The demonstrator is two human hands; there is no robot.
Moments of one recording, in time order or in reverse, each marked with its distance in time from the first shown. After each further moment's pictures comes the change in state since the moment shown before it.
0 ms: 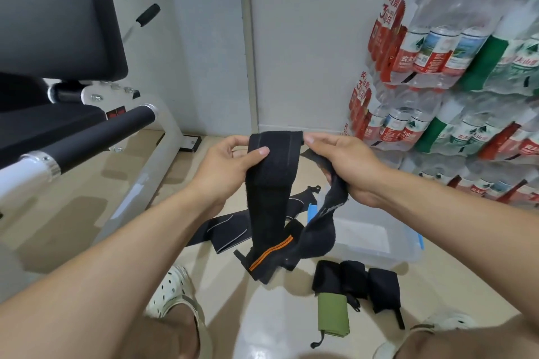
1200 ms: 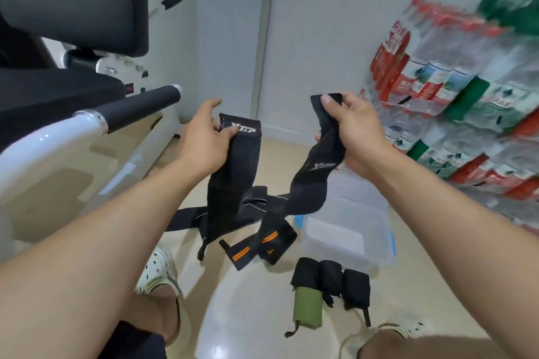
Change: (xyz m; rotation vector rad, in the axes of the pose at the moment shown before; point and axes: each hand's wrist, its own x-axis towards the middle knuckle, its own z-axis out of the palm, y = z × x) left_hand 0.006 0.005 -0.056 0.550 0.354 0.227; right_hand -0.005 -0.049 0.028 -0.004 0.144 -0.261
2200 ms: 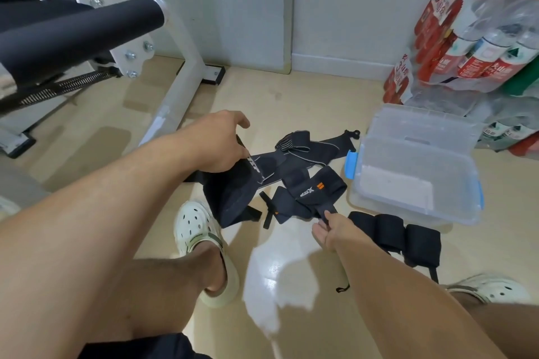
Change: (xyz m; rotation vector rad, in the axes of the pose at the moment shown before) left_hand -0.003 -0.042 0.007 0.742 -0.645 -0.180; right_hand -0.039 0.441 0.014 0.203 0.191 1.121
